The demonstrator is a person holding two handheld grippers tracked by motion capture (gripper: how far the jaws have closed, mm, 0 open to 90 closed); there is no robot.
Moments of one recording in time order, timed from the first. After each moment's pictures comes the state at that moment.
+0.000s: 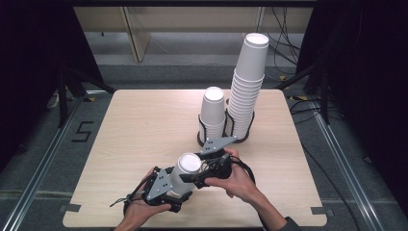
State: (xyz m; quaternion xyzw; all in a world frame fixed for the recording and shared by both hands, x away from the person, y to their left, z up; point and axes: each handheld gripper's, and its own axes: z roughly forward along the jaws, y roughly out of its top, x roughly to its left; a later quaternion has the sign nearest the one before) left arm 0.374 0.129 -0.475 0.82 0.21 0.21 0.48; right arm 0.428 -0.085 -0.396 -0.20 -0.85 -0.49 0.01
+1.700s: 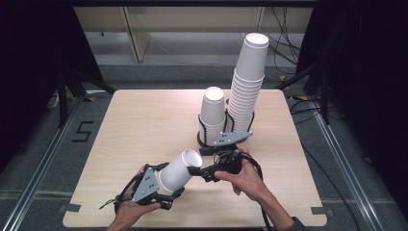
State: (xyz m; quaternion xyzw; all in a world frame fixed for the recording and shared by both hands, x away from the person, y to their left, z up) left arm 0.373 0.154 -0.471 0.79 0.19 0.24 0.54; right arm 0.433 -0.110 -0.385 -0.25 -0.81 -0.53 0.02
